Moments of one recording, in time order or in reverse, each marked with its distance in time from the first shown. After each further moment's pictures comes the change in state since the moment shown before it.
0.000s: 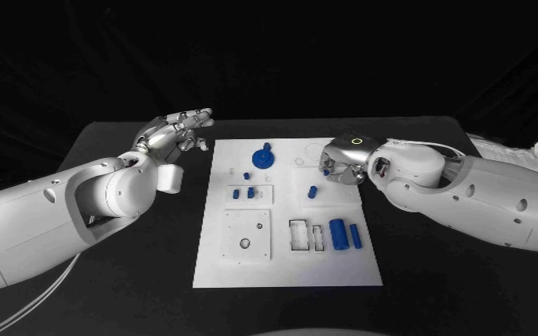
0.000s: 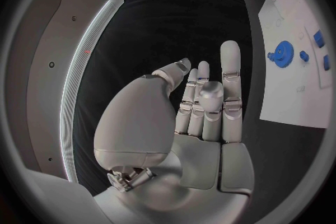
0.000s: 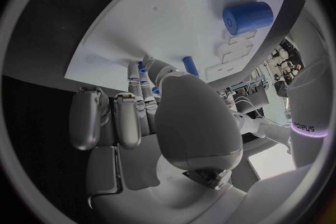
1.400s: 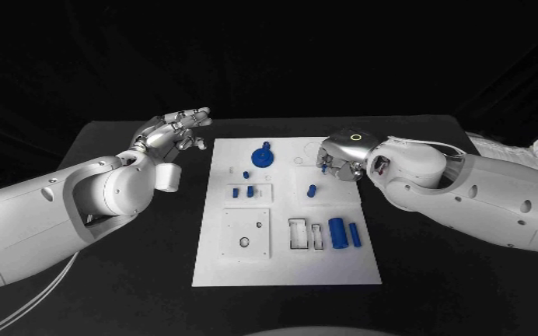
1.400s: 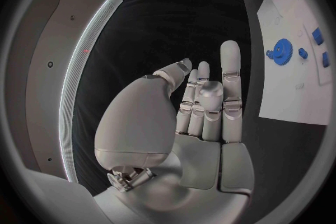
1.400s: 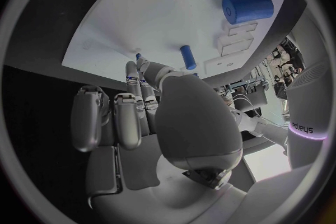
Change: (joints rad) left arm 0.000 -0.002 0.000 -0.007 0.005 -0.001 -0.012; left_hand 0.009 0.009 -0.010 -0.010 0.000 -0.018 0.003 0.000 -0.003 -0.029 0.007 0.023 0.007 -0.007 0.000 0.000 -0.013 0.000 0.000 0.000 -0.006 -0.003; right arm -0.003 -0.014 0.014 0.046 -0.024 -0.046 -0.021; right_hand -0.002 0.037 0.157 -0.065 -0.030 0.061 -0.001 0.009 0.021 0.072 0.000 0.002 -0.039 -0.003 -0.011 0.004 0.001 0.000 0.009 -0.013 0.004 0.021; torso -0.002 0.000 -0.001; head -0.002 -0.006
